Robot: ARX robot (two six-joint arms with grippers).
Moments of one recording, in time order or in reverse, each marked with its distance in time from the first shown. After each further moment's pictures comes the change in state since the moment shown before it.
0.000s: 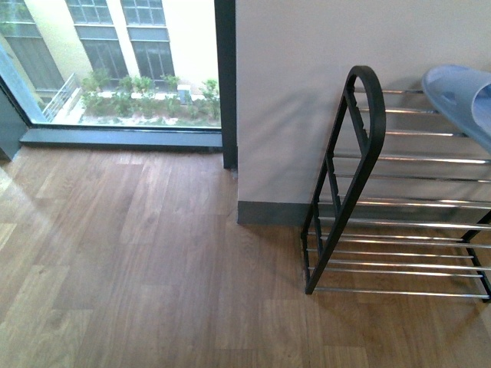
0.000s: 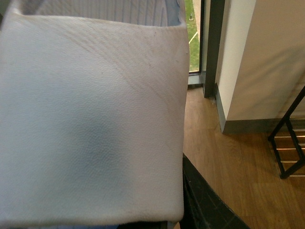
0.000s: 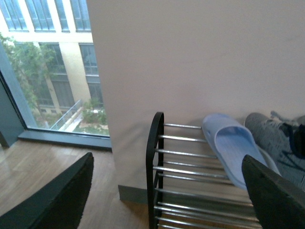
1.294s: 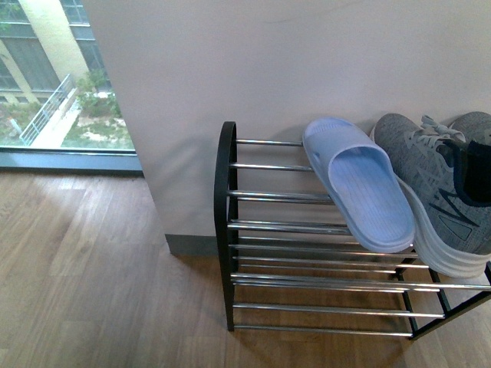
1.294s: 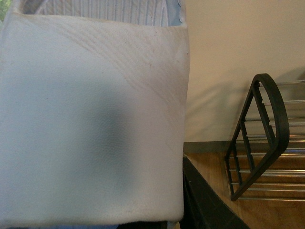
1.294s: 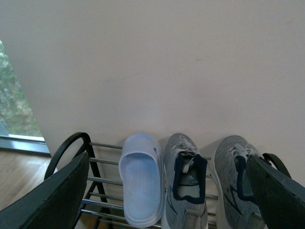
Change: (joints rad) left arm -0.001 0.002 0.000 0.000 0.000 0.000; right arm 0.000 -0.001 0.000 0.000 0.002 0.000
